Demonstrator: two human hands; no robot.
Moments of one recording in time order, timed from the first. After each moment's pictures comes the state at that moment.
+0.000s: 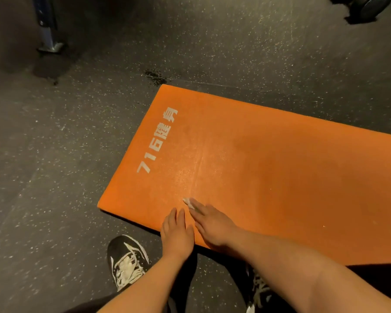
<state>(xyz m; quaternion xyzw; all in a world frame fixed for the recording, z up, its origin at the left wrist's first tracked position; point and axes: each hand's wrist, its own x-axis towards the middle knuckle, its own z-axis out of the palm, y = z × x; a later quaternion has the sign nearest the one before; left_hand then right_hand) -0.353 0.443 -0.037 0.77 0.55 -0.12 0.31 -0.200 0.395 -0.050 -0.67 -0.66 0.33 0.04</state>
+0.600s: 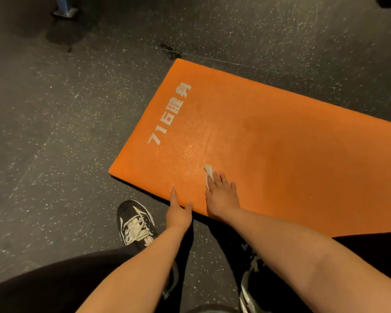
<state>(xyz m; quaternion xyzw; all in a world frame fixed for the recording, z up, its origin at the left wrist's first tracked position) -0.373 0.426 -0.030 0.53 0.68 -0.02 0.51 -0.220 0.390 -0.045 -0.79 -0.52 0.32 -0.04</state>
